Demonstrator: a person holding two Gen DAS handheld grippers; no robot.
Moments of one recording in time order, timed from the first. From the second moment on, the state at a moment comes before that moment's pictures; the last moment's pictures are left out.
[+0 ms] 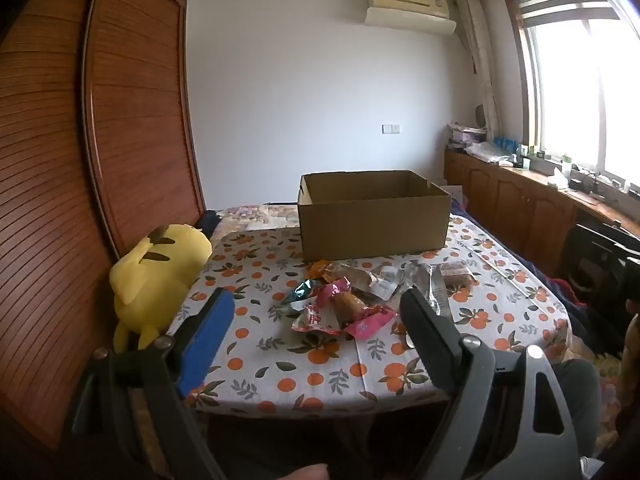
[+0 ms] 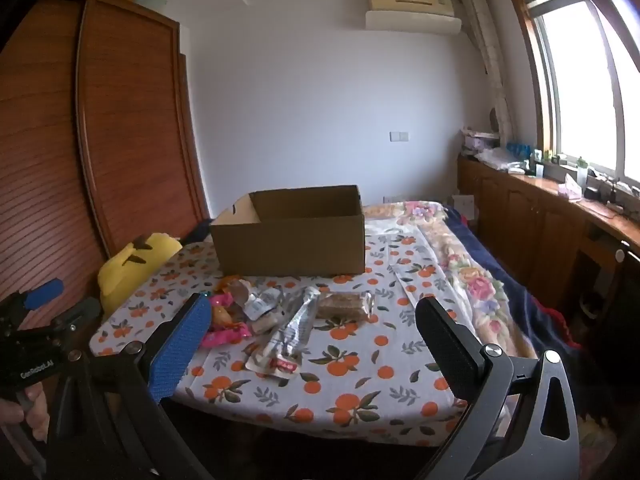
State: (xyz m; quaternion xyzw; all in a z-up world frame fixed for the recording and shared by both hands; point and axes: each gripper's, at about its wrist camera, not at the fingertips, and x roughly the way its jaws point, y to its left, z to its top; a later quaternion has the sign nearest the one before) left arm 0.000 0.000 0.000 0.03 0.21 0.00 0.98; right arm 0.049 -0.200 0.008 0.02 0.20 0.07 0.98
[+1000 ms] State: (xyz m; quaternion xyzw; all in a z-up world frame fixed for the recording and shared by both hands) left arm -0.004 0.004 0.014 0.03 0.20 -0.01 0.98; right arm 0.048 -0.202 0.007 0.03 0.19 0.07 0.98
